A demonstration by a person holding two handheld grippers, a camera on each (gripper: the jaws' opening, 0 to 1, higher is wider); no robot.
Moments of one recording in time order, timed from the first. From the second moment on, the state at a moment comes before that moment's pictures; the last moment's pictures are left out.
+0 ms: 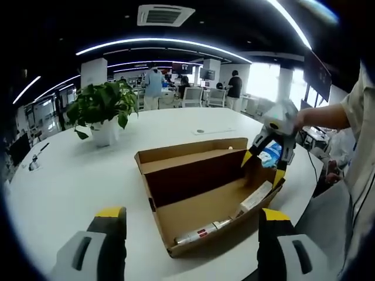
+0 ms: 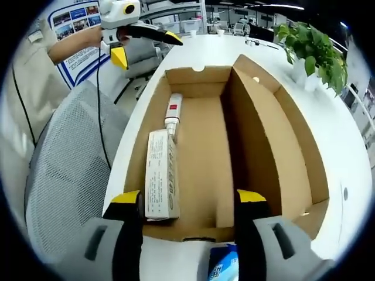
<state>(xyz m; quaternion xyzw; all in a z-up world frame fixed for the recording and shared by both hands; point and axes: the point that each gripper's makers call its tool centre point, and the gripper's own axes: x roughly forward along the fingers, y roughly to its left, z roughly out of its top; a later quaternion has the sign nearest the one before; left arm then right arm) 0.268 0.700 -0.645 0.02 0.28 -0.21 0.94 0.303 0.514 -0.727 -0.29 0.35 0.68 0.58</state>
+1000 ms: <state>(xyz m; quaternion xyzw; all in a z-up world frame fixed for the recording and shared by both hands) 0.256 0.708 -0.653 0.02 0.29 -0.20 0.94 0.278 0.541 -0.743 -0.31 0.32 0.70 0.55</state>
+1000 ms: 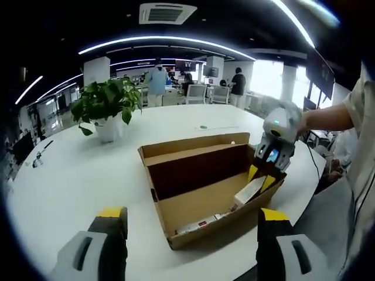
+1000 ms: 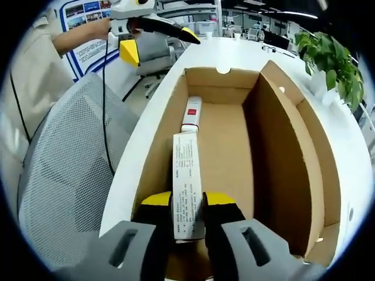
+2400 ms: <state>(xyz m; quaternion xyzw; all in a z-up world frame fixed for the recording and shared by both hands) 0.257 0.683 -0.630 0.02 0.25 -0.24 0.94 0.286 0.521 -0.659 -0.26 0.29 0.68 0.62</state>
